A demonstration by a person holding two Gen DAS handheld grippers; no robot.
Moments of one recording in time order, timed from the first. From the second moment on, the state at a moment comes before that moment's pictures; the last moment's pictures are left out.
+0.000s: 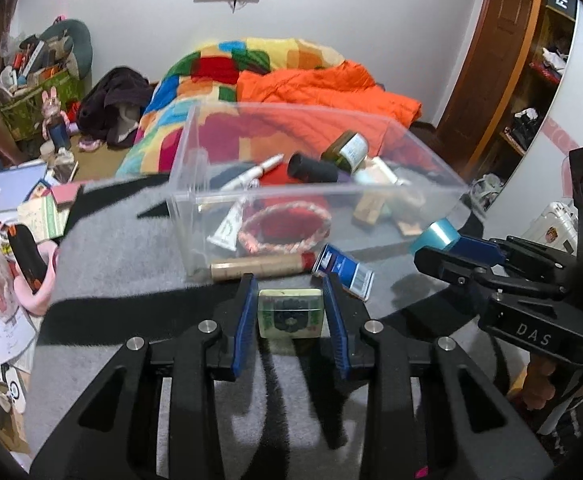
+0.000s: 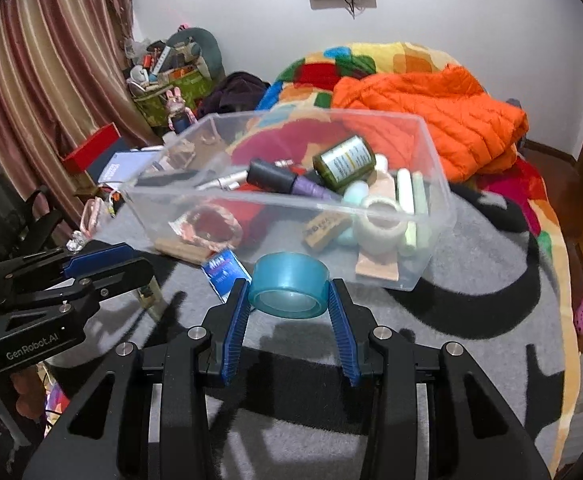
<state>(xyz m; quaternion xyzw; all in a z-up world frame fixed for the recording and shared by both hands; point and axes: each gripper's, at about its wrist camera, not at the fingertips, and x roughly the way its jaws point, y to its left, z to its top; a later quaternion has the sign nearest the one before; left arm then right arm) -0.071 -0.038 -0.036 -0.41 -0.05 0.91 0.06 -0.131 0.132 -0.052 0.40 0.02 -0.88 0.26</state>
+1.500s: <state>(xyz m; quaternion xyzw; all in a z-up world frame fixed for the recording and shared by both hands) -0.131 -0.045 0.005 -0.38 -0.03 0.92 0.04 -0.192 0.135 -0.019 0.39 0.03 -0.89 0.24</state>
